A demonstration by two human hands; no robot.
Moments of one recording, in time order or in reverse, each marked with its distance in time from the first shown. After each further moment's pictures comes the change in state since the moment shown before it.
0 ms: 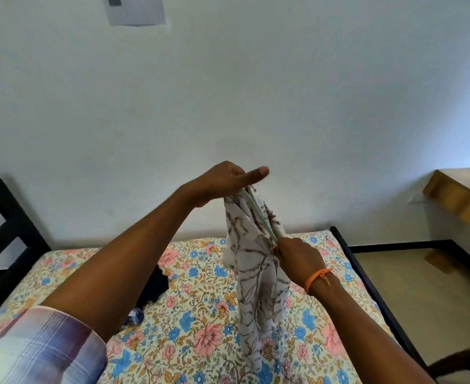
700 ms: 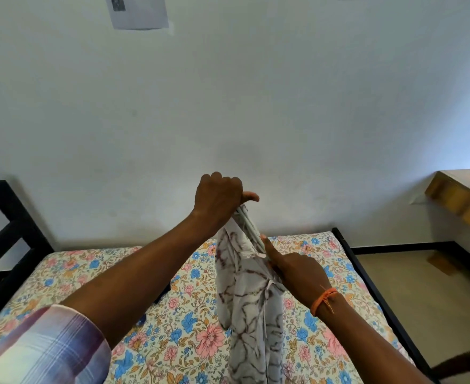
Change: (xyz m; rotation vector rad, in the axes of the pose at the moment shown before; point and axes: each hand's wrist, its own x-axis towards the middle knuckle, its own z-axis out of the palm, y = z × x) left_hand 0.001 -0.040 0.031 1.227 0.688 0.306; right_hand -0.025 0.007 0.026 -0.022 0.131 -0.319
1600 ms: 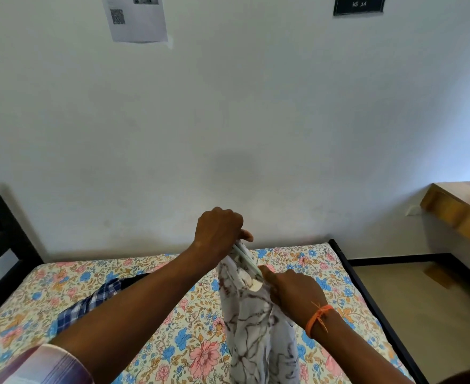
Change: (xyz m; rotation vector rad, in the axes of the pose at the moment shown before) left_hand -0.017 0.021 -0.005 -0.065 -0.464 -0.025; right_hand 0.008 -0.008 -0.007 -0.036 -0.231 0.127
